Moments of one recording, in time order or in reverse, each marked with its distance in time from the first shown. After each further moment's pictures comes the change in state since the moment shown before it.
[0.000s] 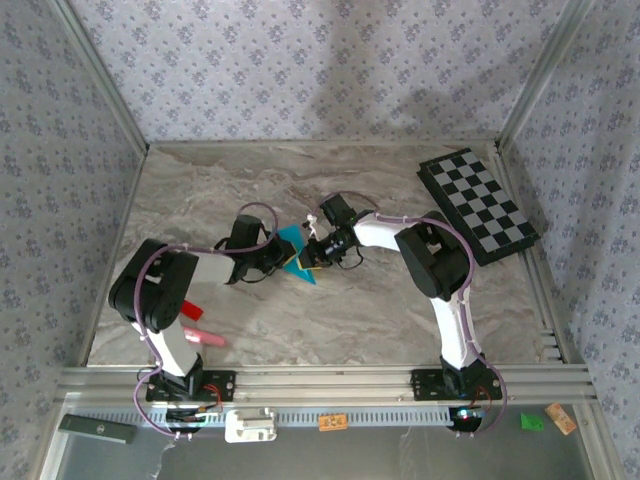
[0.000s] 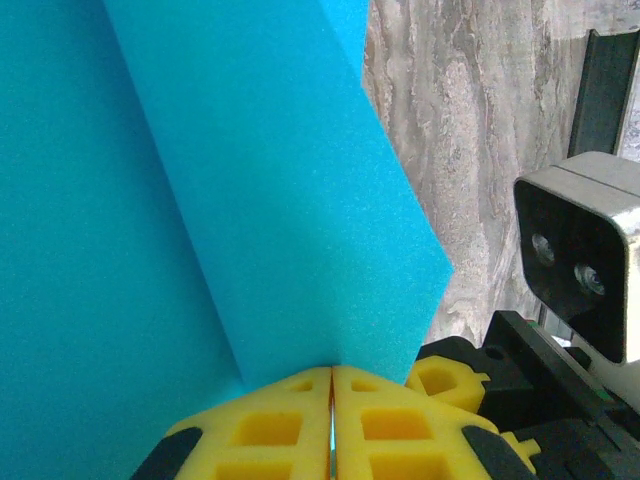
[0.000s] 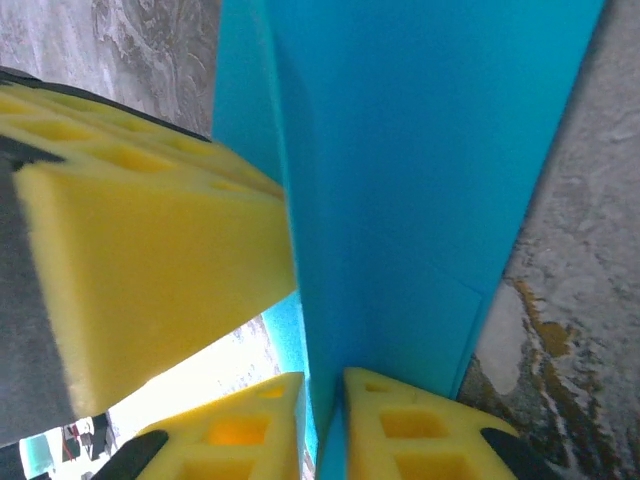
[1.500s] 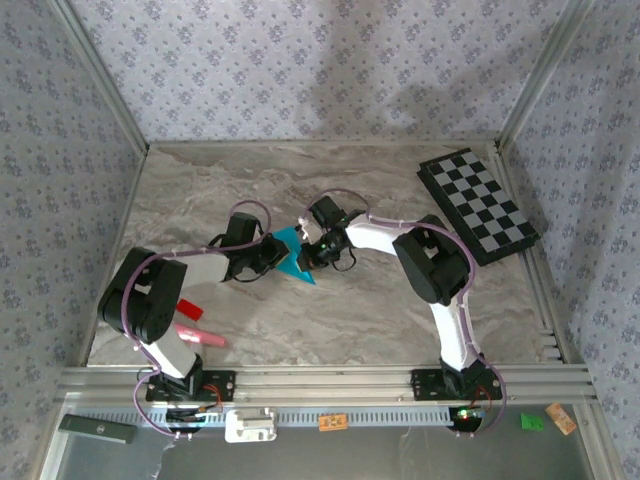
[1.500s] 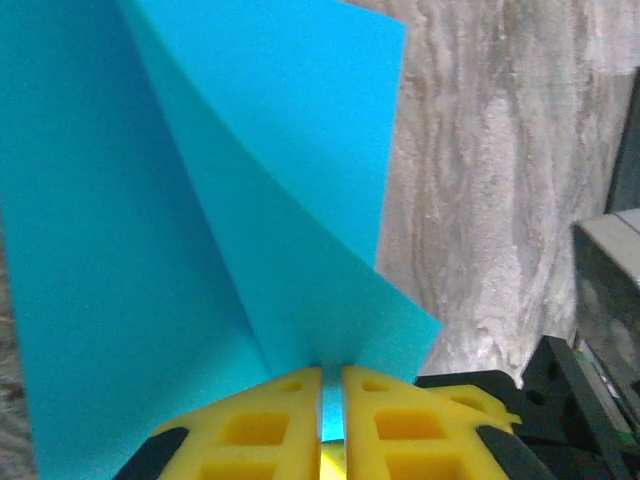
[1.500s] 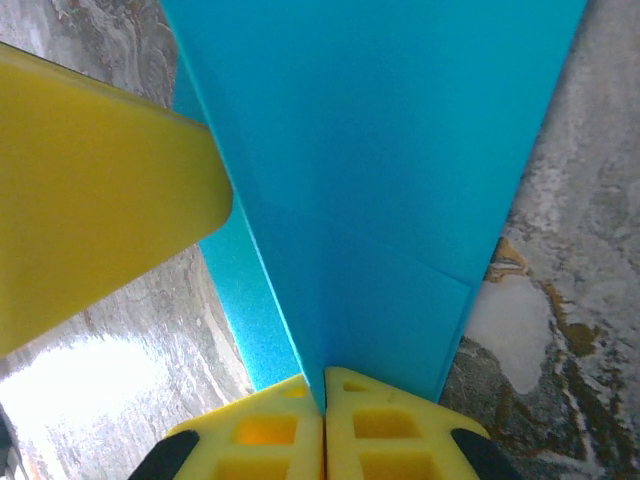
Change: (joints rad) left arm 0.015 -0.087 0.019 -0.179 -0.078 0.018; right arm 0.065 -0.021 0.049 -0.100 0.180 -0.075
